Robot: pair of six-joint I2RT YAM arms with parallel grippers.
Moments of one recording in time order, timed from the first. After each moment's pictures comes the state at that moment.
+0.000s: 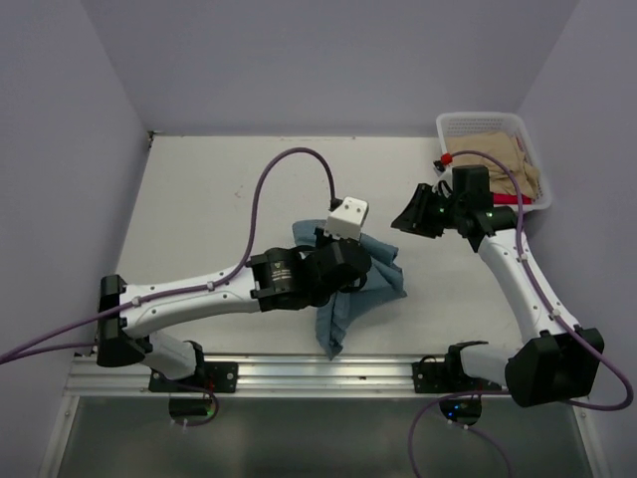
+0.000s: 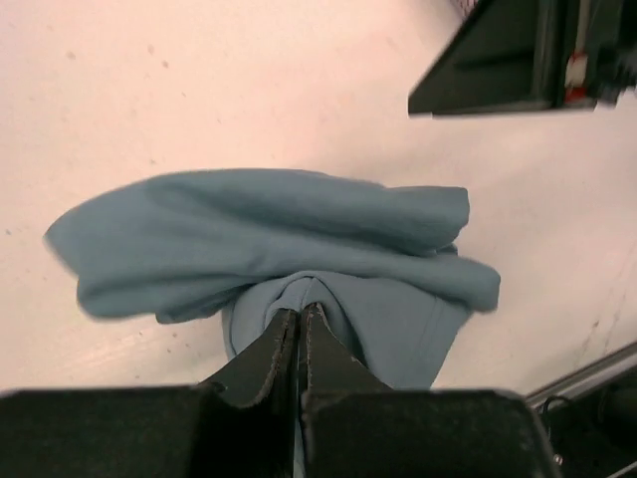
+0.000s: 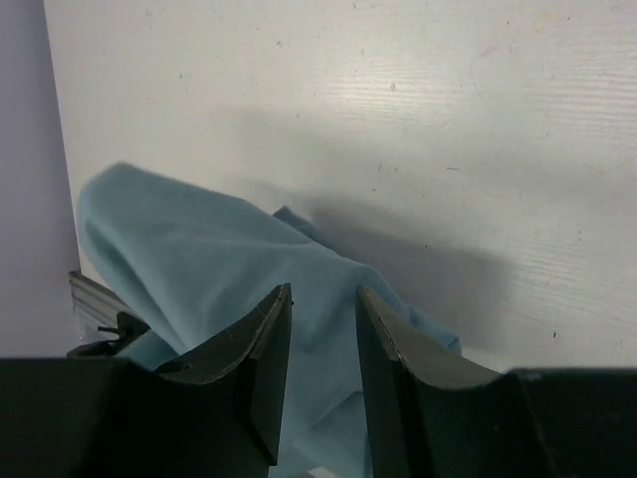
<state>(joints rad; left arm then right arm) -1.30 1.49 1.39 -0.64 -0.73 -0.64 0.15 1.22 1.10 -0.67 -0.42 0.49</state>
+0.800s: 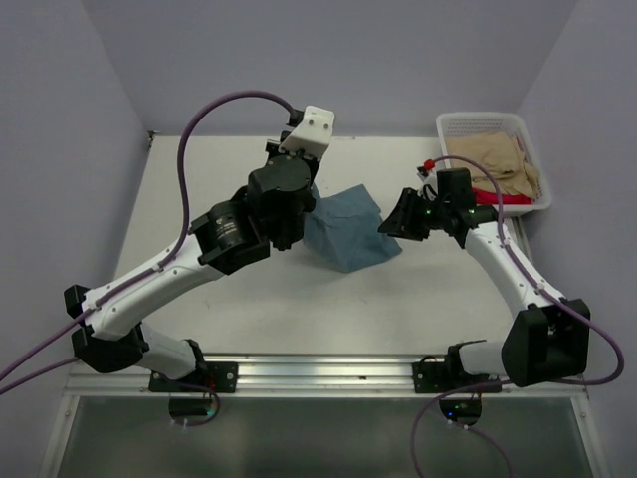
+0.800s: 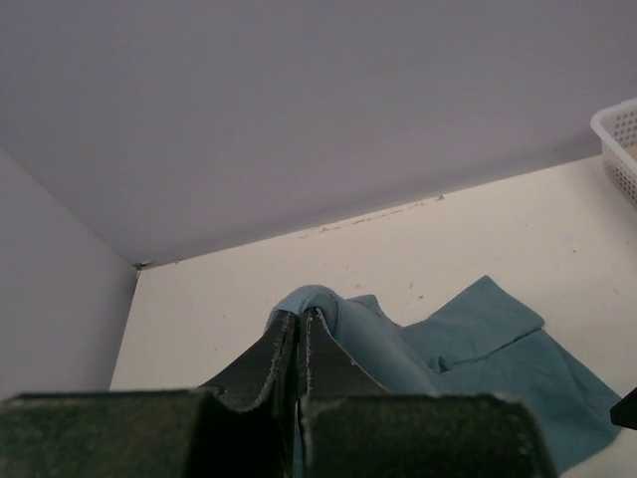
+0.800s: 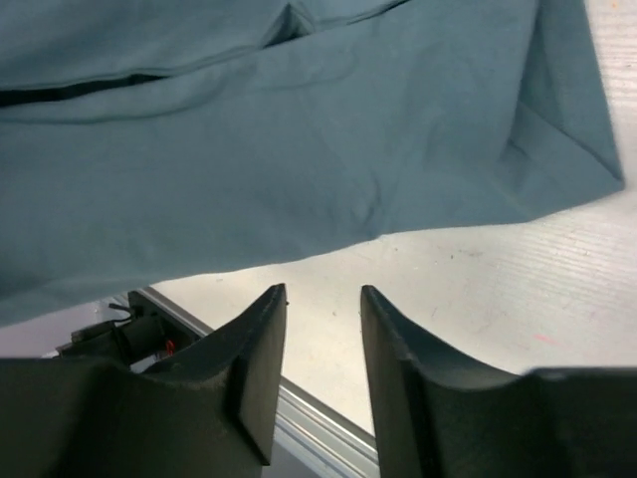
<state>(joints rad) -1.10 1.43 1.75 -0.43 -1.05 0.15 0.18 1.30 1.05 -0.56 -0.49 0.51</state>
